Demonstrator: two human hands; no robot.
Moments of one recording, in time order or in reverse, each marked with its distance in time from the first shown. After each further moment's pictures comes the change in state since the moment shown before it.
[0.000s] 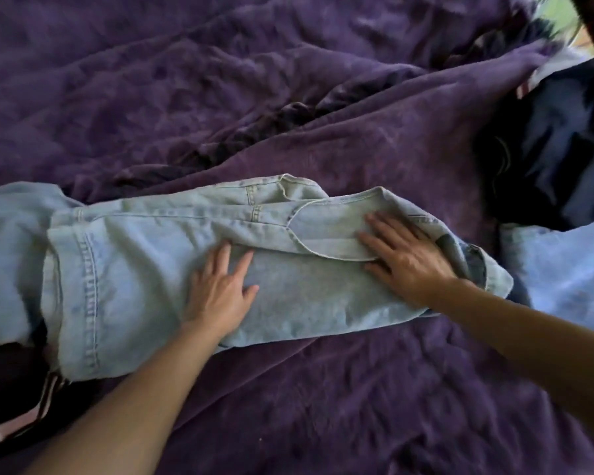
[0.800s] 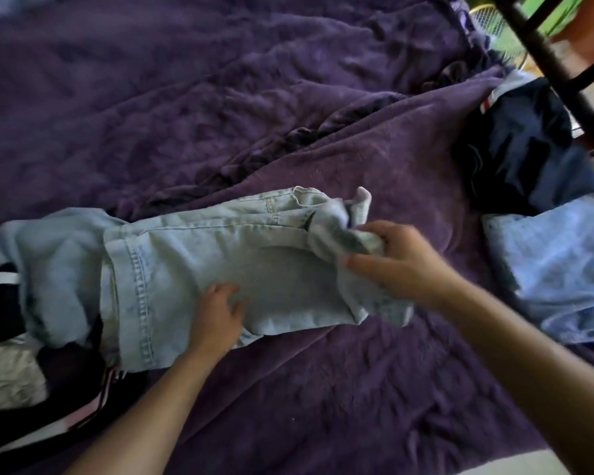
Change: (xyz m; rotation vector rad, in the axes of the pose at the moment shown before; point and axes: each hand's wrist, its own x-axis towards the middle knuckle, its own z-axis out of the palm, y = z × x) left_hand -0.065 -0.039 -0.024 -0.575 0.122 -0.129; right_hand -0.029 -0.109 -0.125 0.981 0.033 0.453
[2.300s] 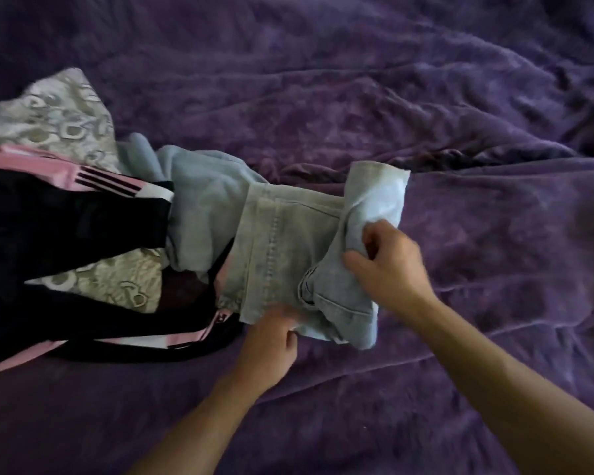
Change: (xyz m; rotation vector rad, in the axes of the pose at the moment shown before) left_hand -0.073 -0.095 -0.043 -0.208 0.074 0.071; right_hand 0.024 -0.122 0.188 -0.235 0.059 -0.197
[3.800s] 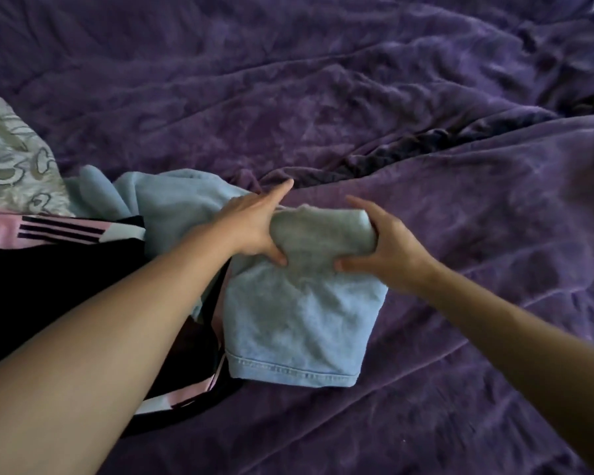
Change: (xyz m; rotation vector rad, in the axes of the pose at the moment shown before) left_hand 0.203 0.010 -0.112 0.537 -0.408 0.180; right_hand 0.058 0.025 0.026 0.082 -0.174 -0.019
